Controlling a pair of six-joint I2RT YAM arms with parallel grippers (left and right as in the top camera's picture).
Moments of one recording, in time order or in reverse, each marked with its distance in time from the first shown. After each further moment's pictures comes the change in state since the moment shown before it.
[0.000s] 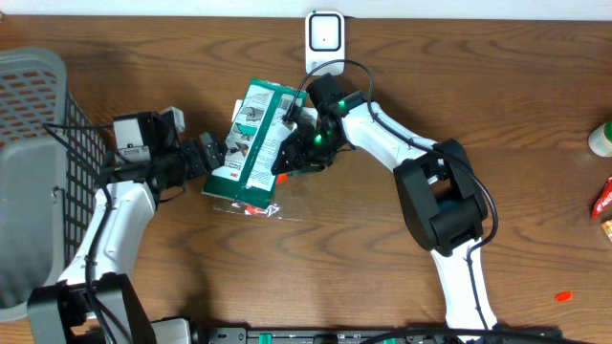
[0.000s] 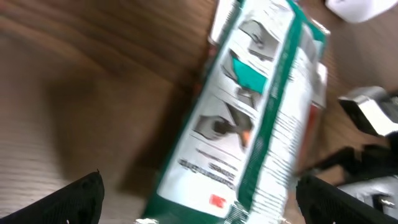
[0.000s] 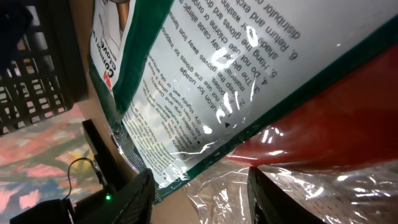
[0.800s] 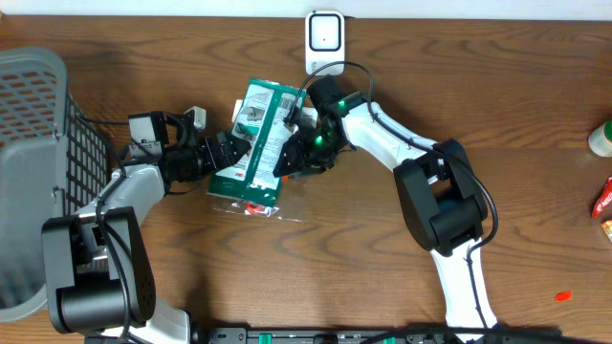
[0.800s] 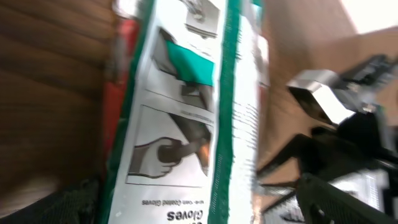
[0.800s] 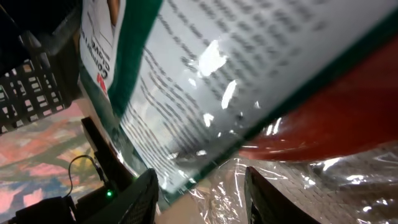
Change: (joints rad) left arm 0.000 0.244 0.000 0.216 0.394 0.003; right arm 0.000 0.000 0.000 -0.032 0.003 0.000
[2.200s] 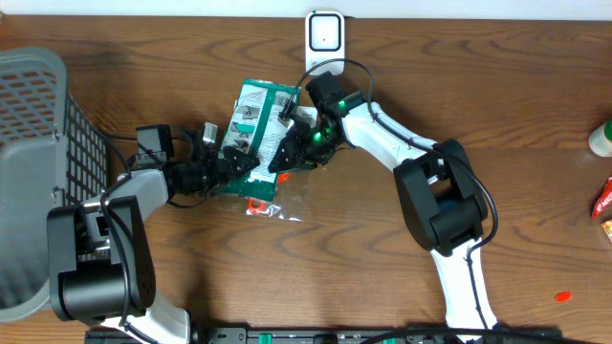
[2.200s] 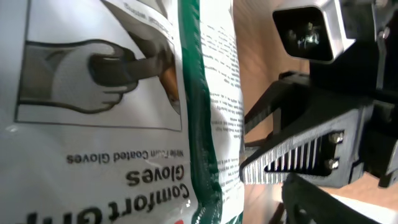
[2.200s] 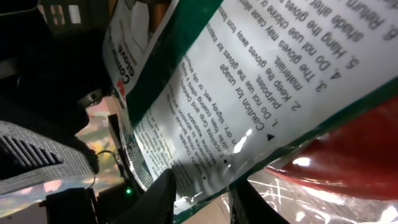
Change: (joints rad) left arm 0.000 0.051 -0.057 -0.018 0.208 -0.004; right arm 0.000 0.000 -0.001 0.079 -0.110 0.004
